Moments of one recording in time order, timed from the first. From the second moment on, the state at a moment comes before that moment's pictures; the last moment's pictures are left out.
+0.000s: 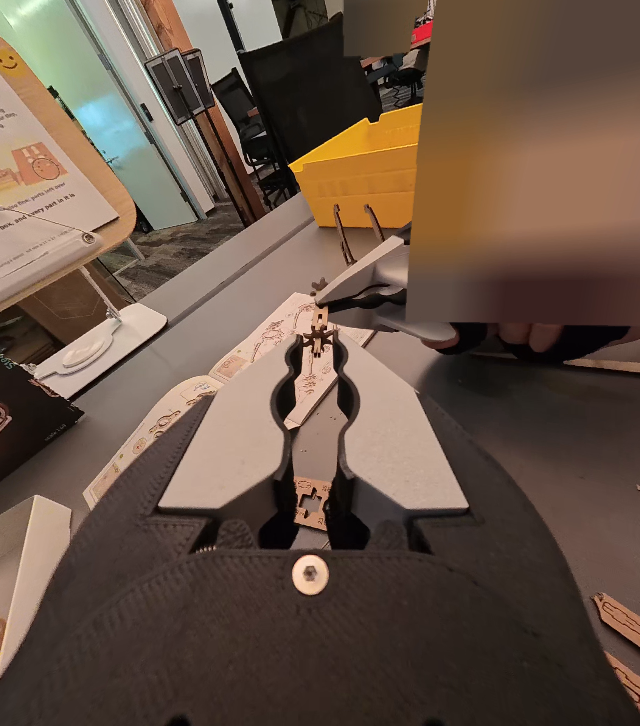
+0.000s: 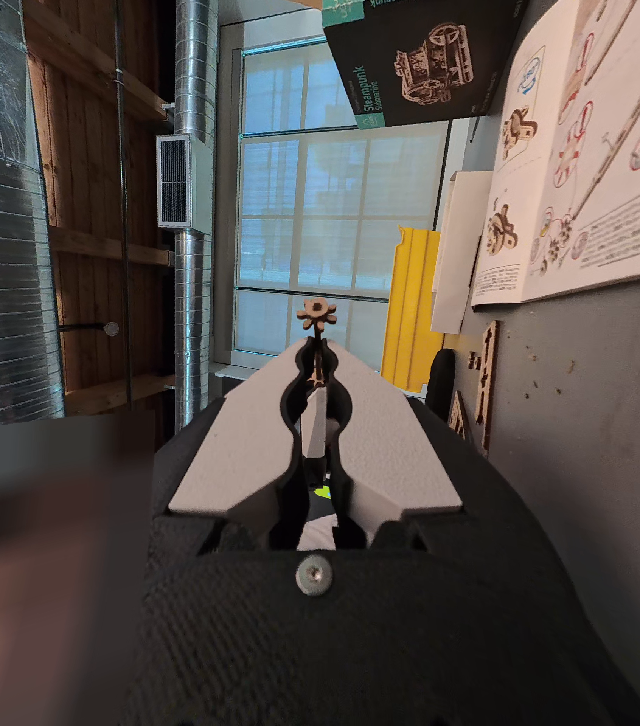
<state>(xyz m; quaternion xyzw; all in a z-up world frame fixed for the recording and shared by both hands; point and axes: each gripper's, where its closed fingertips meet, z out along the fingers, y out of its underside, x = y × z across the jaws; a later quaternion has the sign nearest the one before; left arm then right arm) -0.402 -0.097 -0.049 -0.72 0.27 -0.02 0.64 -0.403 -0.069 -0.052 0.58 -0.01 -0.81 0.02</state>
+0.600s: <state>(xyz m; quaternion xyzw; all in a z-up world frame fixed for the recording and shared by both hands) -0.398 -0.101 -0.037 -0.68 0.32 0.00 0.66 -0.401 -0.073 -0.038 0.58 0.04 -0.82 0.00</state>
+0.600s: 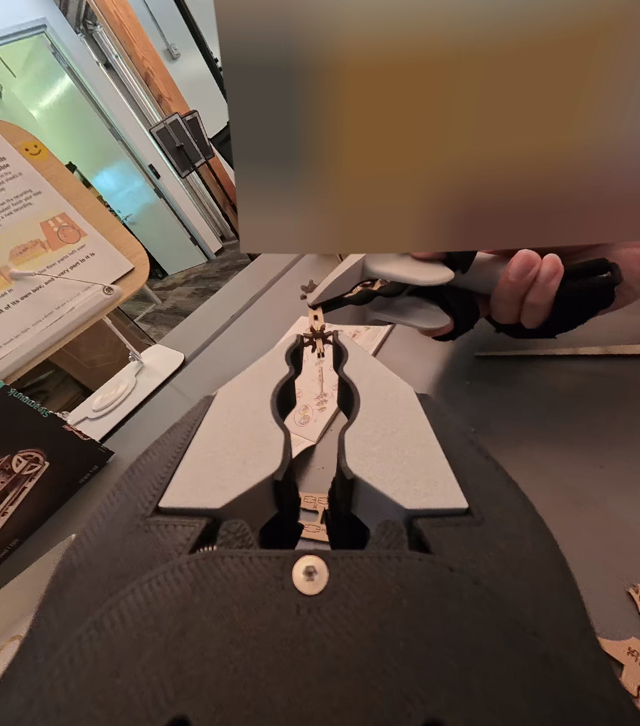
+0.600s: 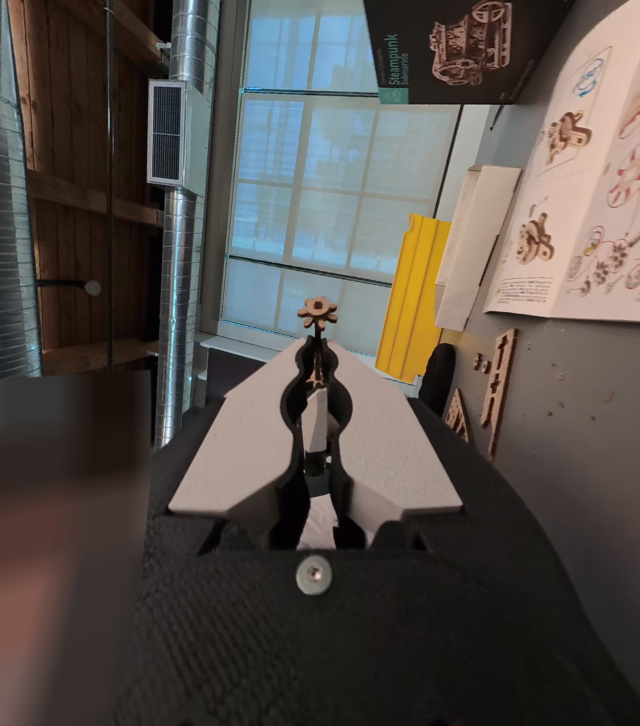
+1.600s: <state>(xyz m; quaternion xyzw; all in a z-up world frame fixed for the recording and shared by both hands) -0.395 -0.109 -0.022 -0.64 0.35 0.00 0.69 -0.399 -0.083 -0.017 0.56 0.15 -0.82 -0.04</state>
